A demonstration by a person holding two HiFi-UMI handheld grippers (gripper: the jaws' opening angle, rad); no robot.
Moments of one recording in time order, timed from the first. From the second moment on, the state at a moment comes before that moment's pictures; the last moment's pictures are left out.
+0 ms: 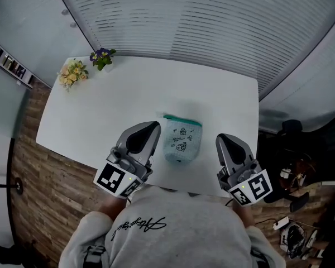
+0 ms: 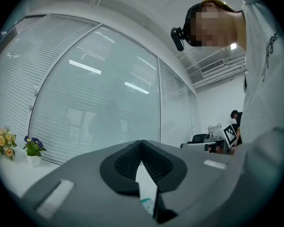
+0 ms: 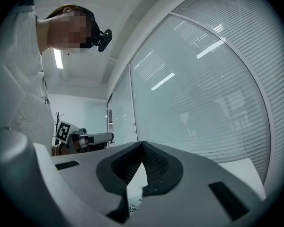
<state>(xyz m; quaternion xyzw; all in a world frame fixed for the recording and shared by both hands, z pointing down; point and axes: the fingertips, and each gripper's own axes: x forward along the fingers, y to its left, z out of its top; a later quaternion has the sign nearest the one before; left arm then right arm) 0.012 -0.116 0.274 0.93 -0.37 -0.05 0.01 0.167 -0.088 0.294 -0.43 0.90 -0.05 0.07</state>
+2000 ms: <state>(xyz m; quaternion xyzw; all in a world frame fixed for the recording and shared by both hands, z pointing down) -0.032 -0.129 0.299 0.94 -0.33 -0.05 0.06 0.148 -0.170 0.527 -0.52 0.80 -0.22 -0.21</state>
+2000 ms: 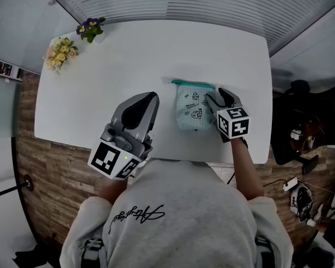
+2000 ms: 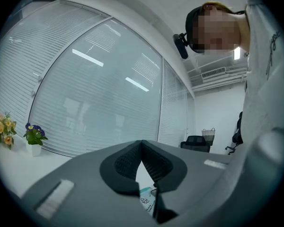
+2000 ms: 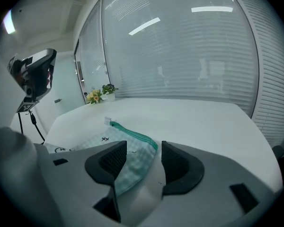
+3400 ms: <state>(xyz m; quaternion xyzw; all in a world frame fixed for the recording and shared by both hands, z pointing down) -0.032 -0.131 0.303 0.94 -0.34 -0.04 0.06 0.143 -0.172 0.537 -0.50 0.80 -0.18 -0.29</state>
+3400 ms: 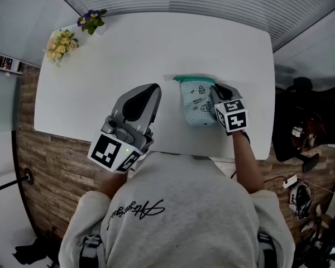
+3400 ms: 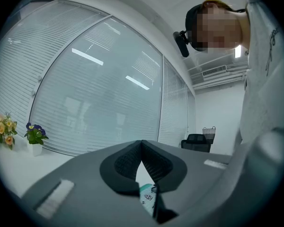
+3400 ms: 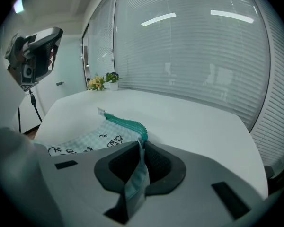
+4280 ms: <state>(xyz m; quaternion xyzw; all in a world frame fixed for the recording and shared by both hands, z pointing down) -0.027 -0.130 0.312 0.94 -0.34 -0.04 0.07 0.126 -0.151 0.432 -0.51 0.84 -0.10 -0.16</state>
